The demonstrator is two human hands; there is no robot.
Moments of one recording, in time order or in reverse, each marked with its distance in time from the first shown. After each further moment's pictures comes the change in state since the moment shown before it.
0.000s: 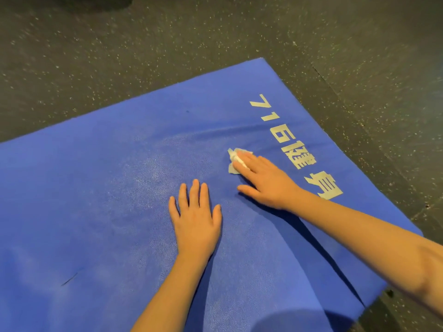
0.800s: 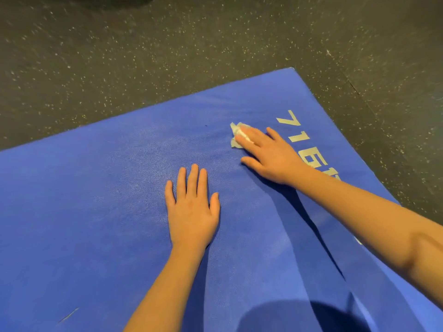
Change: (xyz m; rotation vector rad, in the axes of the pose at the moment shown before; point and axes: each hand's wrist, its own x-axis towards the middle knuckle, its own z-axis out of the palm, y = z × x) left_hand 0.082 -0.032 0.000 0.054 0.088 -0.043; right_hand 0.117 0.040 -0.028 -0.114 0.067 0.008
